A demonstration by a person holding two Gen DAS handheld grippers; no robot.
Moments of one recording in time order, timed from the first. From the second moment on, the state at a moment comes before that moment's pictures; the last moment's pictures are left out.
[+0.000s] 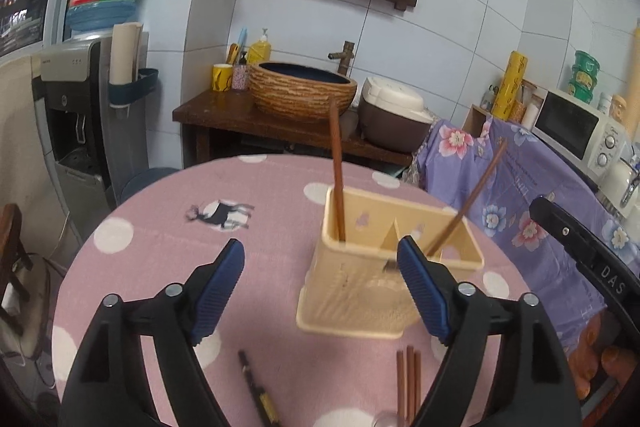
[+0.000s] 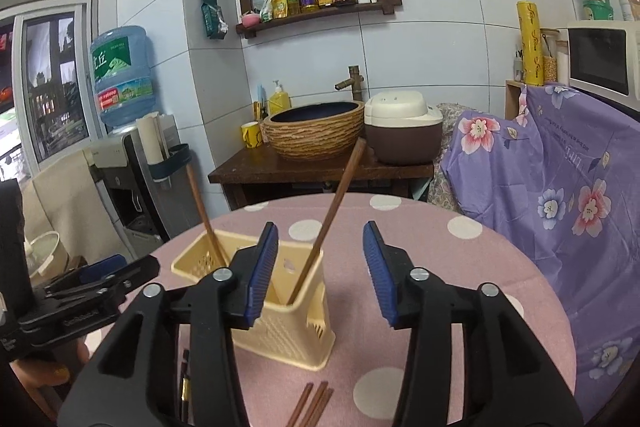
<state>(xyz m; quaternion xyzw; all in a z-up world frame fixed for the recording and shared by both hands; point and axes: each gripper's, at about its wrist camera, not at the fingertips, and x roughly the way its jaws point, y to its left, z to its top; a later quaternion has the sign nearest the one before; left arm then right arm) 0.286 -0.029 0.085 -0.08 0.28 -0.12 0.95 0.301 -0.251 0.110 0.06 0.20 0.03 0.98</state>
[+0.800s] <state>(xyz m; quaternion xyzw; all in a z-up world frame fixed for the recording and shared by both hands) 0.216 -0.005 -0.036 -0.04 0.43 -0.06 0.90 0.245 -0.214 -0.049 0.05 0.43 -0.01 0.90</state>
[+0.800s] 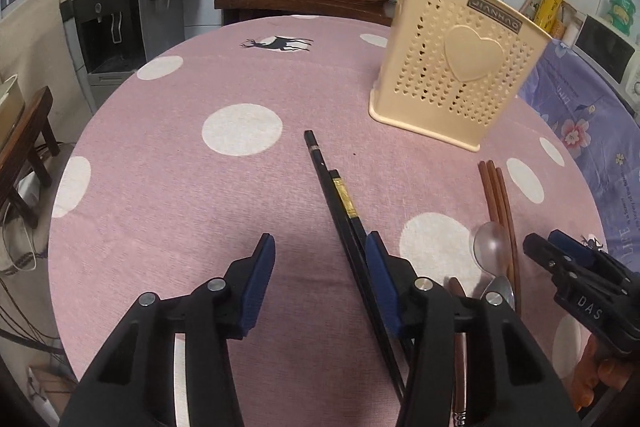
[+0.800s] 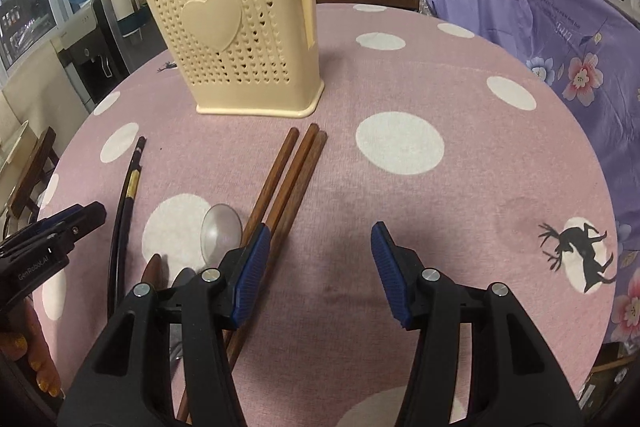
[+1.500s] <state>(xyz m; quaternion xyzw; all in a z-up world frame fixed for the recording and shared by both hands) 0.212 0.005 -0.042 -0.03 0.45 -0.04 0.89 0.251 -0.239 -0.049 0.10 0.45 -0.01 0.89</state>
